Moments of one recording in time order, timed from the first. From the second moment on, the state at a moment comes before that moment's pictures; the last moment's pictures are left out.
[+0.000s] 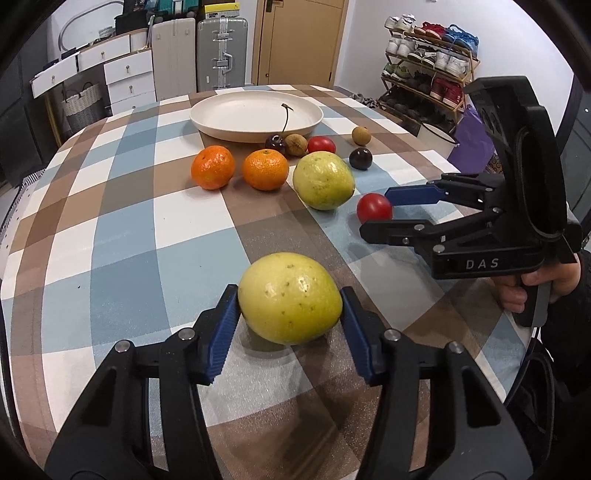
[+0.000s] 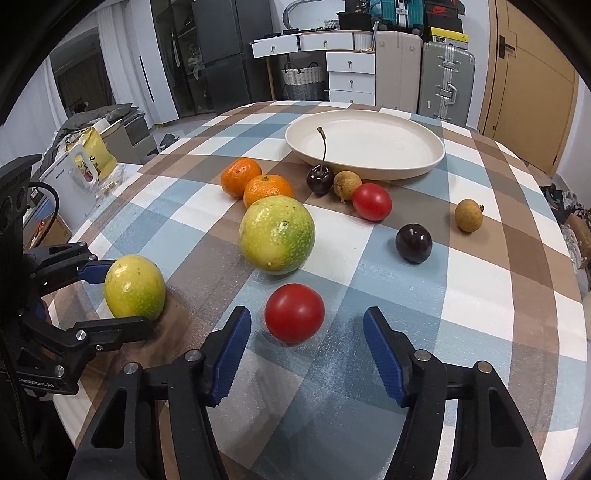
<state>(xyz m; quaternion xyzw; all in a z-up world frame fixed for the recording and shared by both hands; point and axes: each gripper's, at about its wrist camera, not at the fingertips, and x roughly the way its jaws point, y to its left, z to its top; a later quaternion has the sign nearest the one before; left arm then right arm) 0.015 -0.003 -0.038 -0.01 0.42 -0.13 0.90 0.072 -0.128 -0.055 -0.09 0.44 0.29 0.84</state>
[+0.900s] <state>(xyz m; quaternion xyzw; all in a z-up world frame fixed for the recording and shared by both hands) 0.026 0.009 -0.012 -0.06 0.36 -0.07 0.93 0.073 -0.155 -0.038 -0.05 0.41 0.30 0.86</state>
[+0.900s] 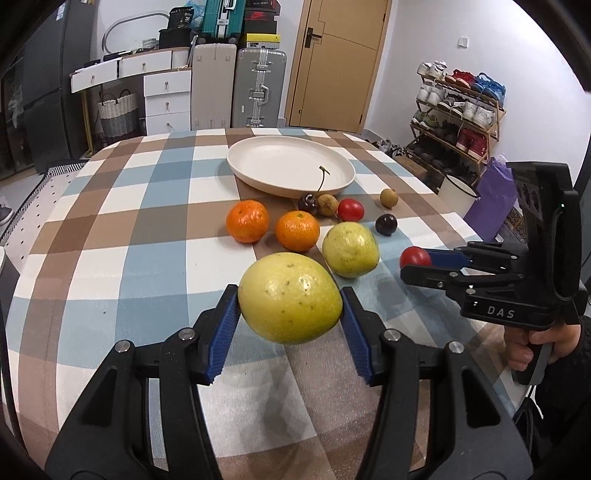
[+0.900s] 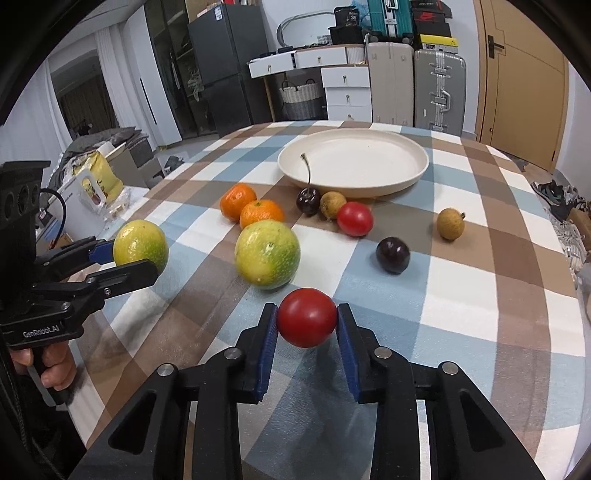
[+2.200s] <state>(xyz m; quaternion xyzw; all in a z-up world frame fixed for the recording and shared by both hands) 0.146 0.010 0.039 -0.05 0.29 -0.05 0.95 0.162 -0.186 0.026 0.03 0.34 0.28 0.90</state>
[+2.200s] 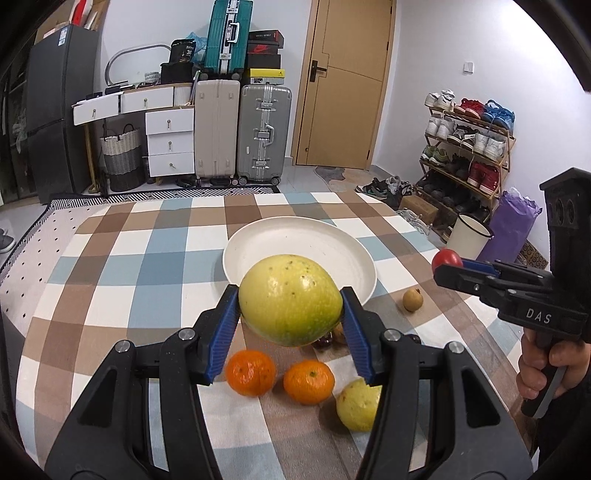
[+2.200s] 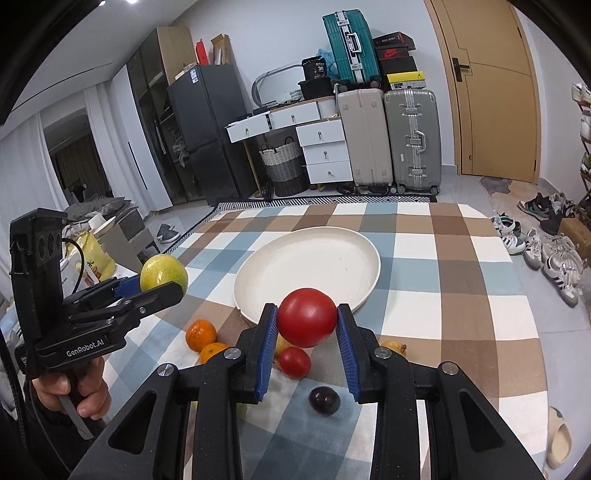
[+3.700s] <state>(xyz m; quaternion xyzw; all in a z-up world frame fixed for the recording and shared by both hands) 0.247 0.003 -0.019 -0.04 0.33 -0.05 0.94 0.240 -0.144 -0.026 0.02 0.38 0.30 0.87</state>
